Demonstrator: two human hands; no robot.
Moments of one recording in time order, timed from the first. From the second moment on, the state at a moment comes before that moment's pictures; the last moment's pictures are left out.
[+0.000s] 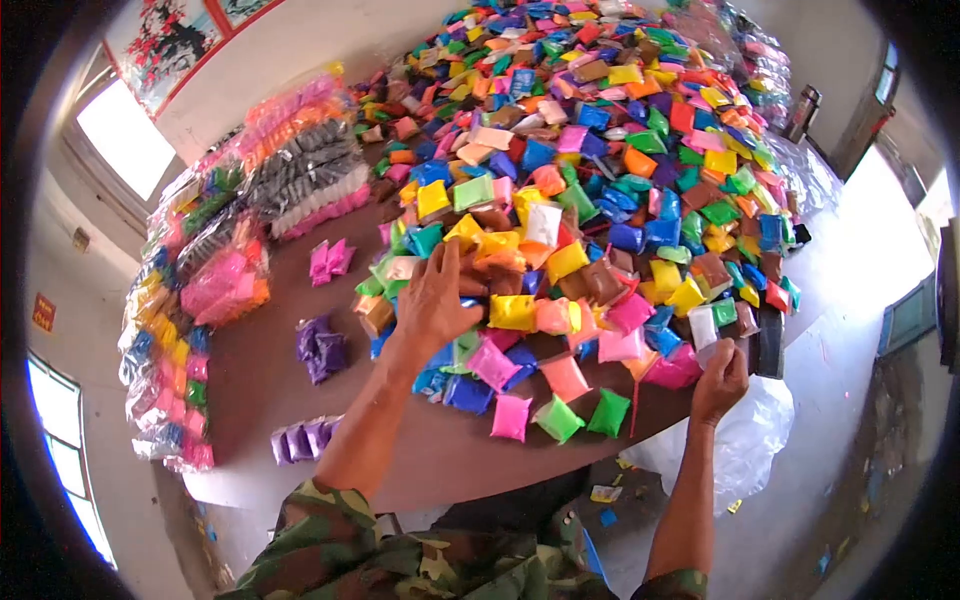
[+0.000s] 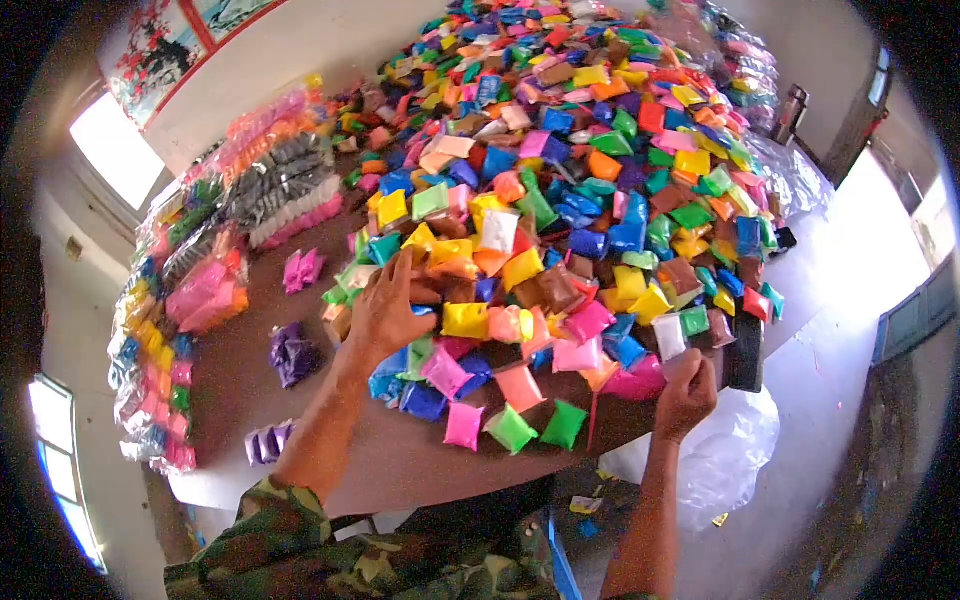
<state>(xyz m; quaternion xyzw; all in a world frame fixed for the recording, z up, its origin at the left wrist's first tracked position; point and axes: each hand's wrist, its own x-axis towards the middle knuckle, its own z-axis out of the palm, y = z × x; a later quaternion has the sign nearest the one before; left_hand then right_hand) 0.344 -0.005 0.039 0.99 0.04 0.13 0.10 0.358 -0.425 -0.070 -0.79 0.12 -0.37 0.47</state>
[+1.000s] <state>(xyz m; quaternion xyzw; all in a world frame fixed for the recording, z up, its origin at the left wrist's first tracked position) 0.445 -0.197 0.036 0.93 -0.19 0.24 0.21 0.356 -0.427 -0.070 -0.79 0.13 -0.32 0.50</state>
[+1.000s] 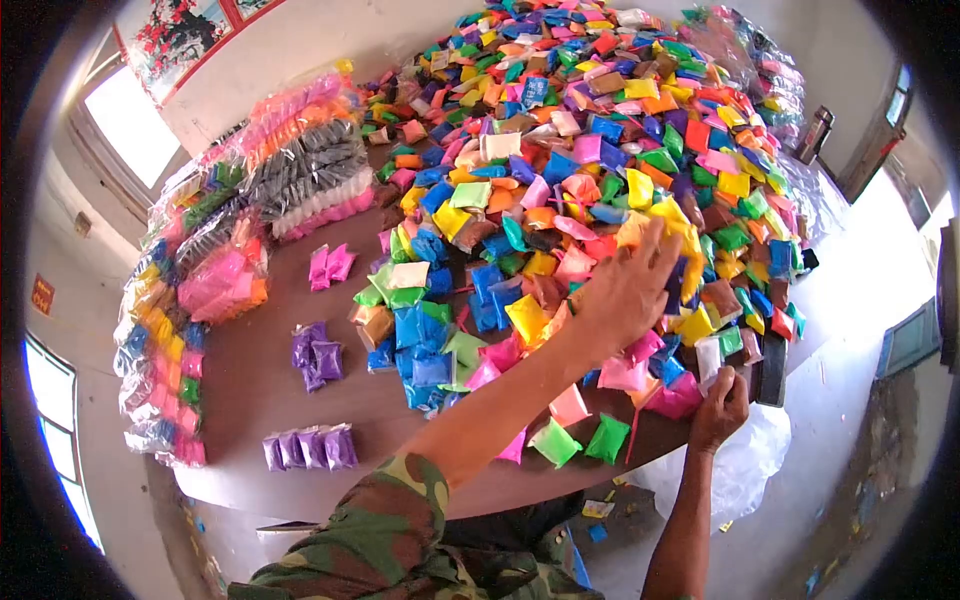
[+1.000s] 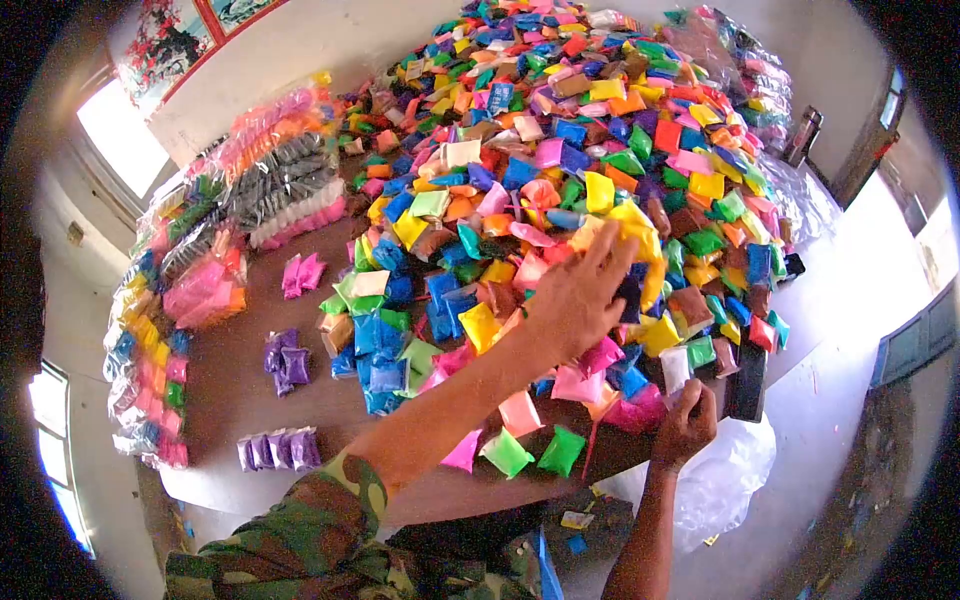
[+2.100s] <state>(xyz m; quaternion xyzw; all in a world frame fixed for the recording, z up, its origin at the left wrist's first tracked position) 0.353 -0.016 0.014 0.97 0.06 0.10 0.21 0.356 -0.421 -0.060 -0.82 0.12 -0.34 0.44</state>
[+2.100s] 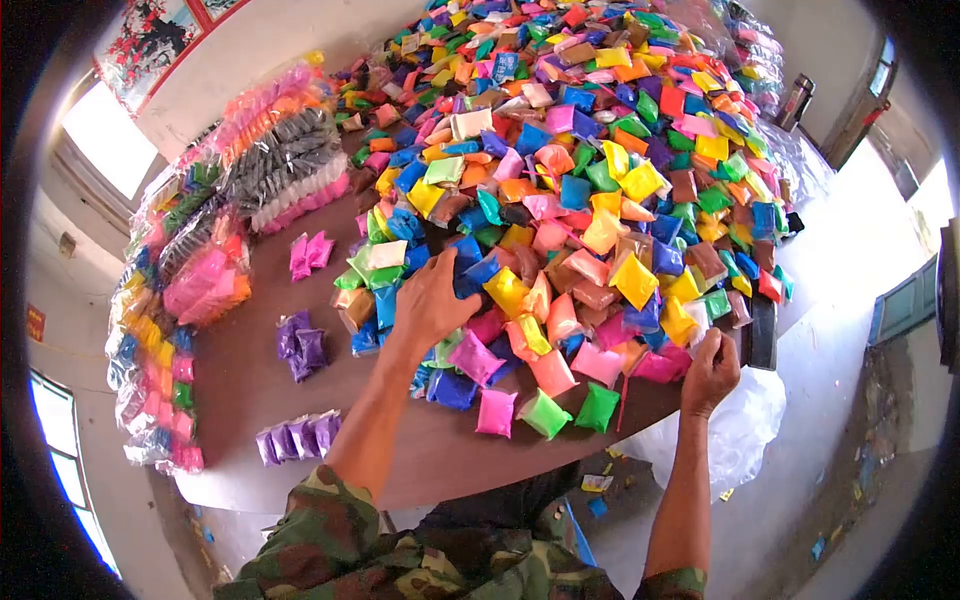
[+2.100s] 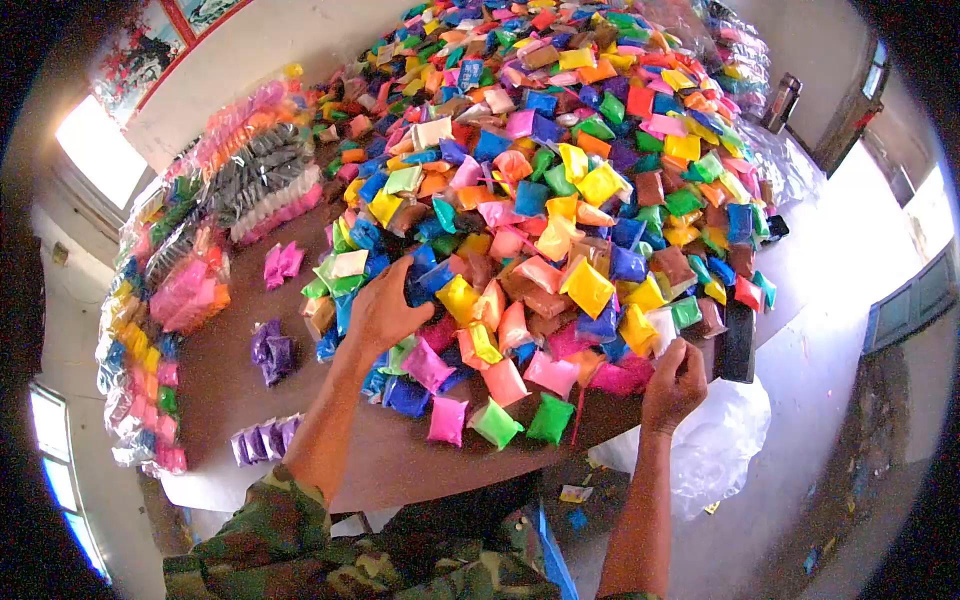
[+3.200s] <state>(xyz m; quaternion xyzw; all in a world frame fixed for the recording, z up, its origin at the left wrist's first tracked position) 0.397 -0.130 0.004 0.85 -0.21 0.27 0.40 0.358 -0.431 -0.070 -0.83 0.12 -0.31 0.44</state>
